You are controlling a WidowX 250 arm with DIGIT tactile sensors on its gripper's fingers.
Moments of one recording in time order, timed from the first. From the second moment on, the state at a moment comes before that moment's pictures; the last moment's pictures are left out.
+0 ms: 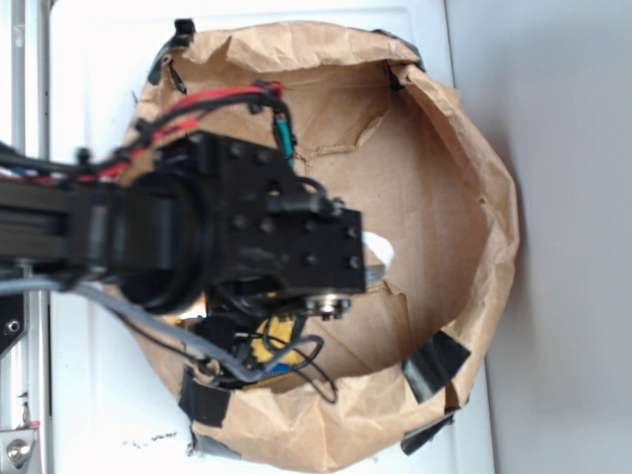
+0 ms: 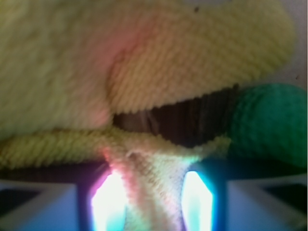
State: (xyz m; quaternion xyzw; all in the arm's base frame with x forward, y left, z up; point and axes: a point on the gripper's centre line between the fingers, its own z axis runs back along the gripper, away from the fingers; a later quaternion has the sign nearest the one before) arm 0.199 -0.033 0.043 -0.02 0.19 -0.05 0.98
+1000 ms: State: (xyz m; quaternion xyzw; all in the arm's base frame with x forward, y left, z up) arm 0.239 0.035 0.160 -0.10 -0.08 0.08 0.99
